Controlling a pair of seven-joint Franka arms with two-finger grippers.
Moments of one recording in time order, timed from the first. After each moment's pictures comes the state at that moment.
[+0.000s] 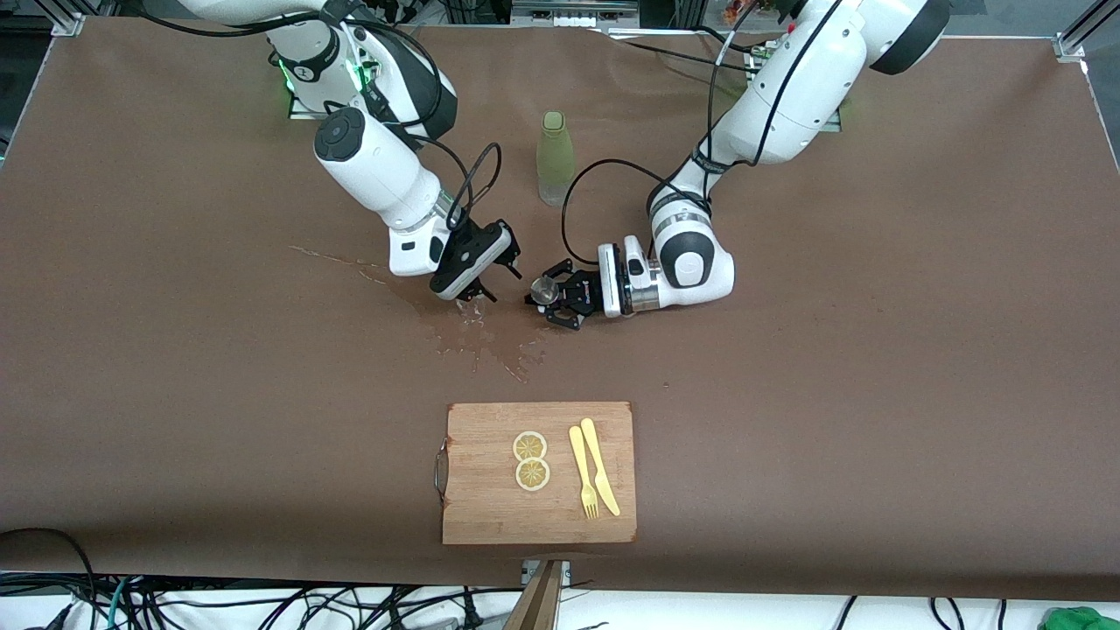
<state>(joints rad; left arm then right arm) -0.43 0.86 -0.20 -1.73 -2.05 2.16 2.57 -0.09 0.40 0.74 -2.00 0.01 2.70 -0.13</state>
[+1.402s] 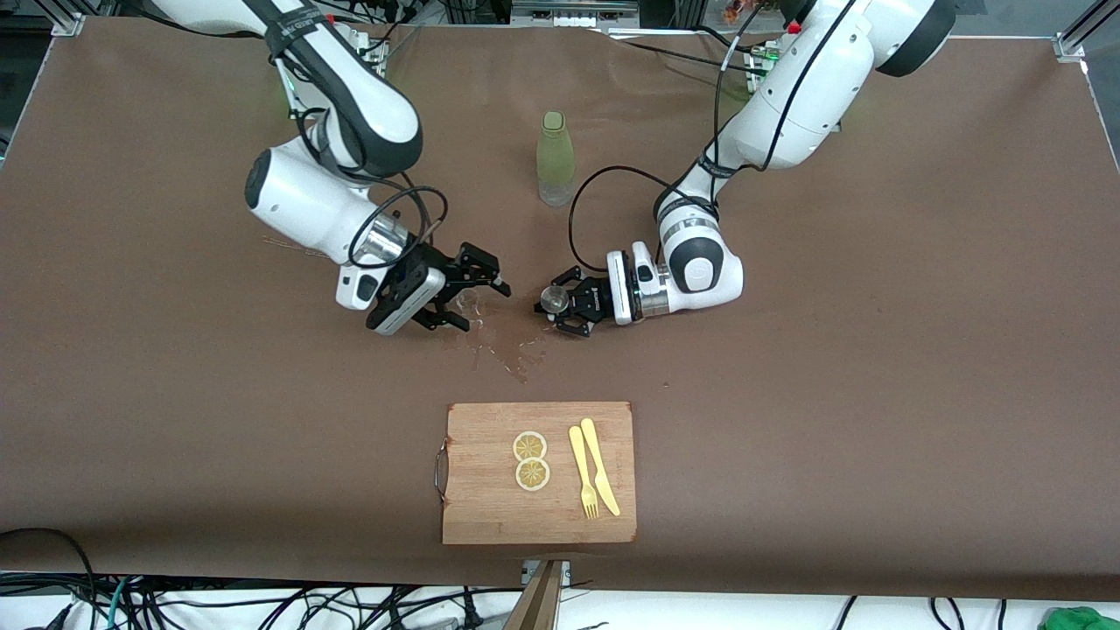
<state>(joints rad) -0.40 0.86 -0.19 -1.74 -2.05 2.15 2.57 -0.09 0.39 0.65 -1.95 0.73 2.69 -0.52</state>
